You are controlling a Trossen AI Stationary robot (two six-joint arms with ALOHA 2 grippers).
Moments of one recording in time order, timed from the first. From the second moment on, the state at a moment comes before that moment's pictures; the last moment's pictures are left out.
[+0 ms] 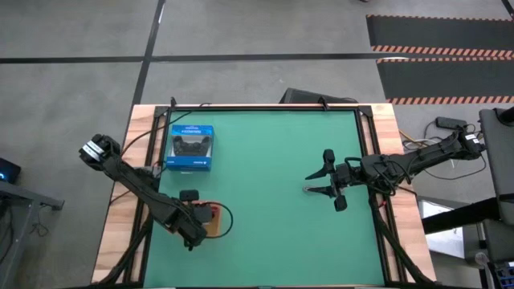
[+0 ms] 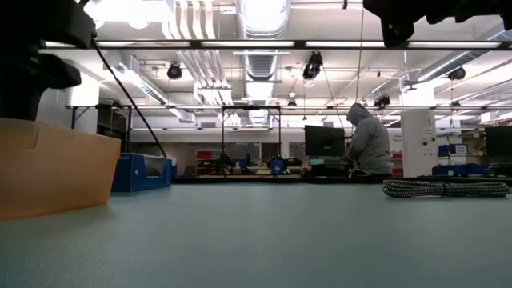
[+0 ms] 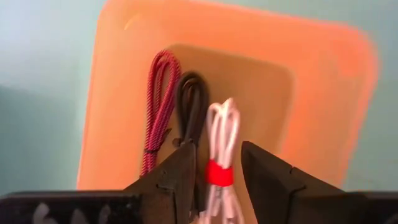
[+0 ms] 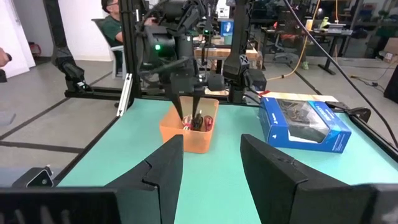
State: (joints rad) left arm -0.68 1.47 0.94 -0.87 -0.22 -0.80; right arm 0.25 0.82 0.44 0.29 0.08 -0.01
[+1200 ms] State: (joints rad) left arm -0.67 1.42 1.08 -0.48 -0.80 -0.36; right arm 0.25 1.14 0.63 -0.59 0.08 0.35
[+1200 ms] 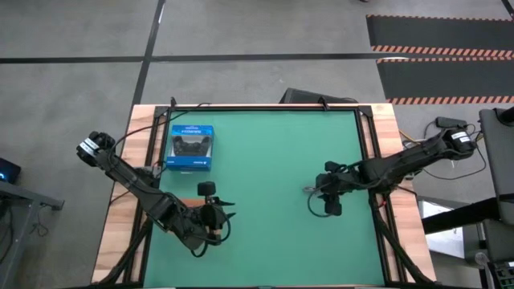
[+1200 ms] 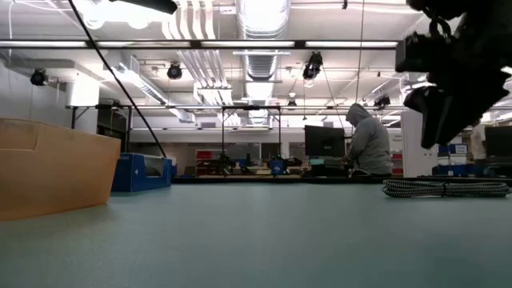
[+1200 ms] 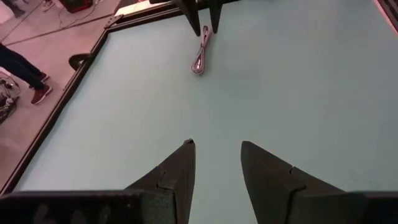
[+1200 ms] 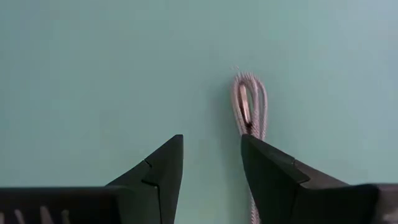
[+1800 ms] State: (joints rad) left arm -0.67 1.42 1.08 -0.48 -0.82 -0.36; right arm 0.25 1.40 0.61 -0.59 0.24 0.34
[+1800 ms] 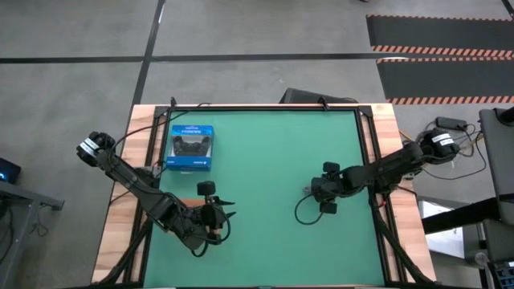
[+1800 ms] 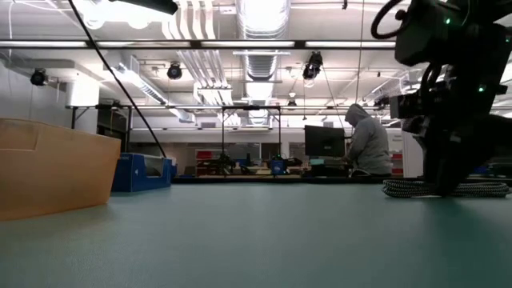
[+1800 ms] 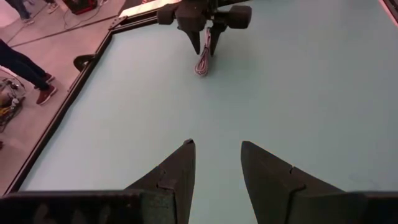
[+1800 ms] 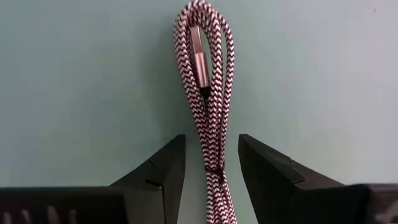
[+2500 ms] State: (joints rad) left arm -0.67 1.42 1.08 -0.46 -0.83 -0.36; right arm 0.25 1.42 0.61 -0.56 0.24 0.34
